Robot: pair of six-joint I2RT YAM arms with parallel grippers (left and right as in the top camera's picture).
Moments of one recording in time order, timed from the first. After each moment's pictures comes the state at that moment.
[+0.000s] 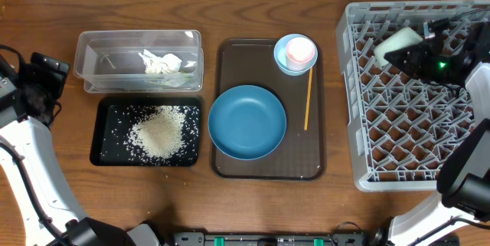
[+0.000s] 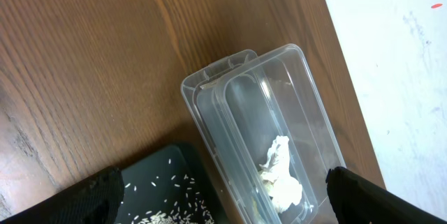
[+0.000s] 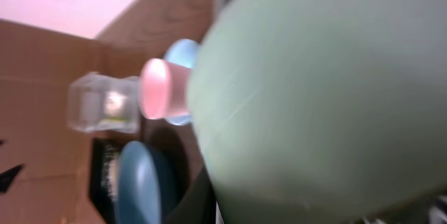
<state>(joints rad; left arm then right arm) 0.62 1.41 1.29 -0.74 0.17 -0.67 -0.41 1.89 1.41 -0.74 -0.92 0.00</state>
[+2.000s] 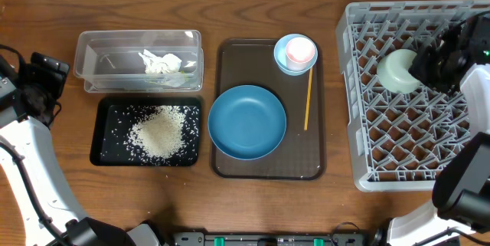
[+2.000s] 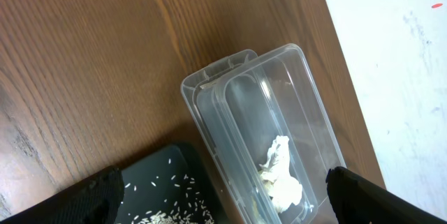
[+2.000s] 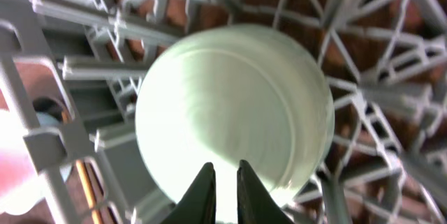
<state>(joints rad) 0.62 1.41 1.29 -0.74 0.17 -0.67 -0.35 1.80 1.39 -0.74 -0.28 0.27</state>
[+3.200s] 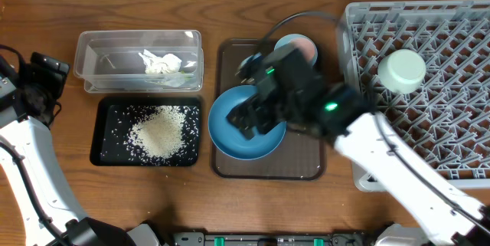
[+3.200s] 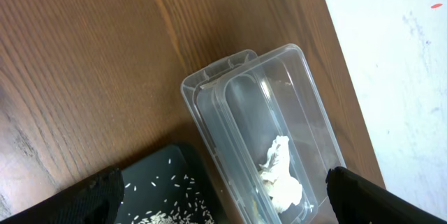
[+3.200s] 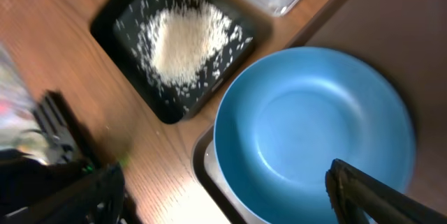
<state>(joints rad) 0.62 1.41 1.29 -0.74 0.17 -0.67 0.75 1.53 1.39 -0.77 -0.29 0.19</state>
